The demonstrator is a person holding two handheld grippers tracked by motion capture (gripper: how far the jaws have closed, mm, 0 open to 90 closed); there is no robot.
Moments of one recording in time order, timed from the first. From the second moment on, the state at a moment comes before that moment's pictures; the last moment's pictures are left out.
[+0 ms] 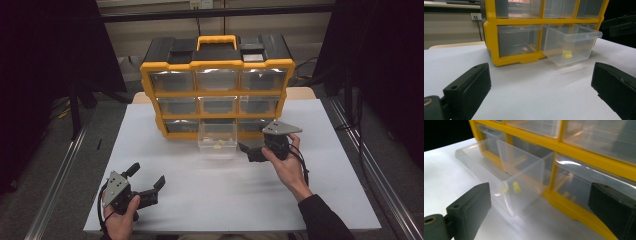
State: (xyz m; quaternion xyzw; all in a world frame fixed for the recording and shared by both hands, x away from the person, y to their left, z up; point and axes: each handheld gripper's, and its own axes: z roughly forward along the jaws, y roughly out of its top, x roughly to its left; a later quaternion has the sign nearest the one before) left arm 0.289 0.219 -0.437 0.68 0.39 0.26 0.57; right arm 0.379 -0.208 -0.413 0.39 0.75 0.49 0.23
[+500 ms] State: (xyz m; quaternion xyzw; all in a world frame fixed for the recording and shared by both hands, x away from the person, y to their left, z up) left arm 0.288 0.220 -0.437 0.68 0.39 0.27 0.57; right arm 0.342 -0.227 -0.431 0.42 0.71 0.50 0.26
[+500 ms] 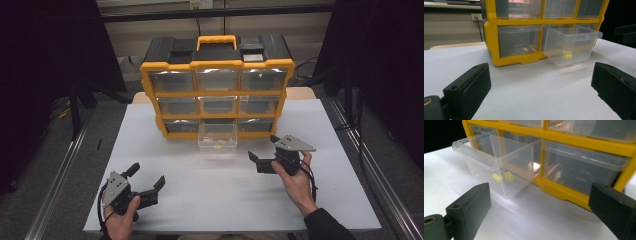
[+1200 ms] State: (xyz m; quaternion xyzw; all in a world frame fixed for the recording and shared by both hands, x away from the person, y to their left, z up) left arm 0.286 0.219 -0.437 0.67 0.40 0.27 0.57; right arm 0.297 -0.255 -0.438 0.45 0.65 0.52 0.31
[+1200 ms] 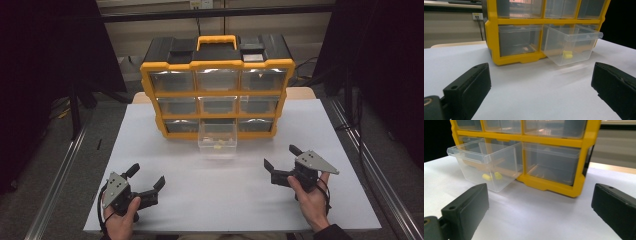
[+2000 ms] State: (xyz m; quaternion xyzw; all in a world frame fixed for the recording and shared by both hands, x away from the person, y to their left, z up) left arm 0.276 0.224 -0.434 0.66 0.39 0.28 0.57; right arm 0.252 -0.290 -0.448 0.48 0.62 0.51 0.35
